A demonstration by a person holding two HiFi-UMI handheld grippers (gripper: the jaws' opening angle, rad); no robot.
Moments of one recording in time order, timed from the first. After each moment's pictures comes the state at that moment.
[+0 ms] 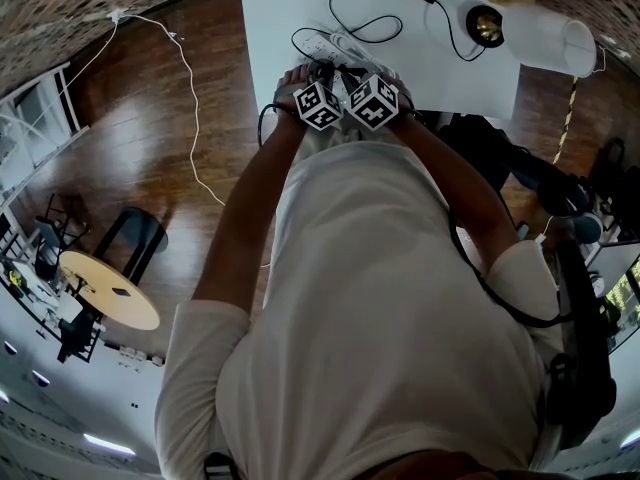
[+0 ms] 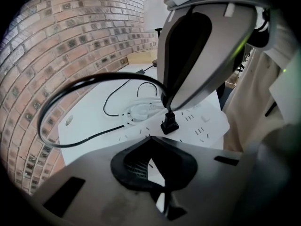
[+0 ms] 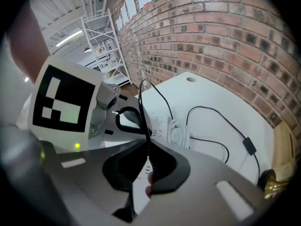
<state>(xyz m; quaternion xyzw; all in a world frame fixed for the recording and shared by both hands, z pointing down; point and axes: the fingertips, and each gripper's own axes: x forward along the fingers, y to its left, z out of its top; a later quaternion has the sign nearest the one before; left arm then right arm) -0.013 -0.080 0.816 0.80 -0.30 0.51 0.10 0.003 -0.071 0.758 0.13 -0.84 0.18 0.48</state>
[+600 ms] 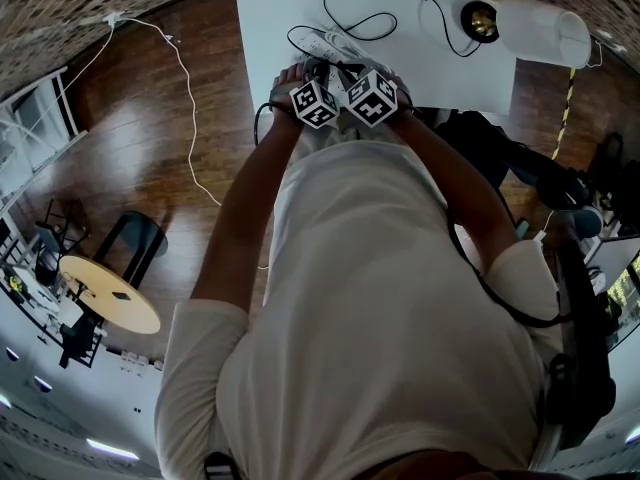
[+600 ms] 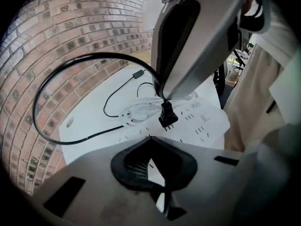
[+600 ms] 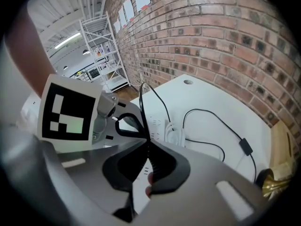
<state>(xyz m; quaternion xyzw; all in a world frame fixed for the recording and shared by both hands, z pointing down) -0.014 -0.079 0.815 0.80 -0.30 0.52 0.09 0.005 -0.077 0.744 0.14 -0.85 0.19 0.48</state>
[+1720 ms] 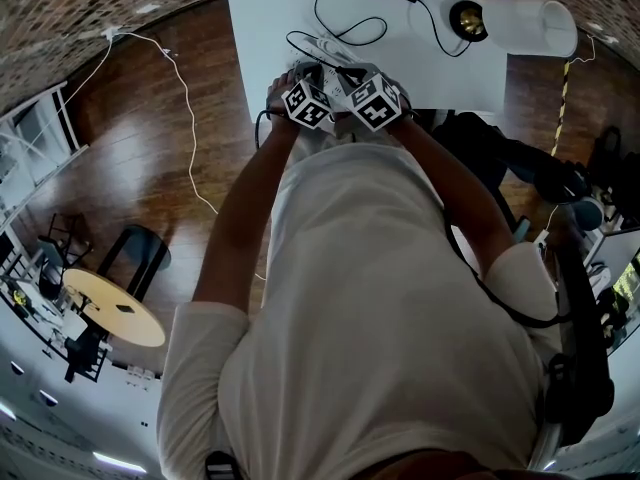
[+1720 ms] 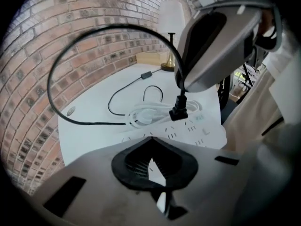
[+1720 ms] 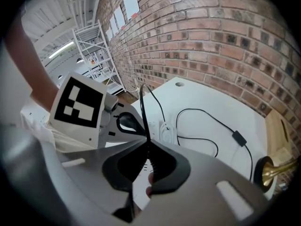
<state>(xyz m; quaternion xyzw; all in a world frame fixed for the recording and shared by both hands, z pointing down) -0.016 -0.086 0.805 0.79 -0.32 0.49 0.16 0.021 -0.085 0.724 0.18 -0.85 0.22 0.45</state>
